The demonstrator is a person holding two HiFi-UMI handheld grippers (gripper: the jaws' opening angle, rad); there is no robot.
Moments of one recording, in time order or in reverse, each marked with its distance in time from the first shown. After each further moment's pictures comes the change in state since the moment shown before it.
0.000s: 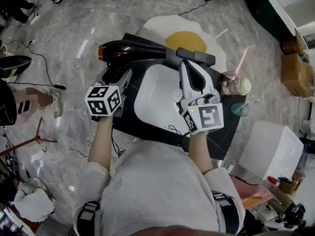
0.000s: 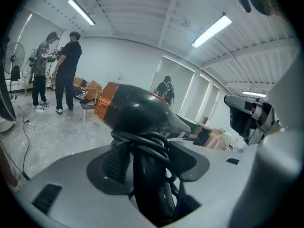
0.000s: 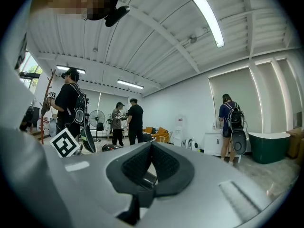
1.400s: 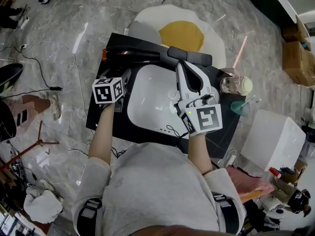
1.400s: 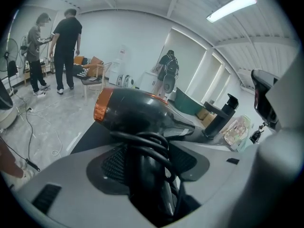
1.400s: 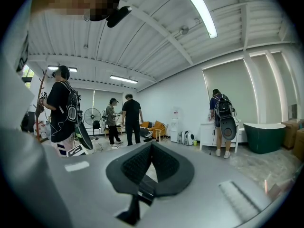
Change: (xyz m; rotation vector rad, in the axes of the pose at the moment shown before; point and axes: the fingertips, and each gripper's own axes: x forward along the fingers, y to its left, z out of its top) left arm 0.109 0.026 -0.086 -0.039 0.308 0.057; right arm 0.016 -0.050 -0.055 0.055 0.080 -0.027
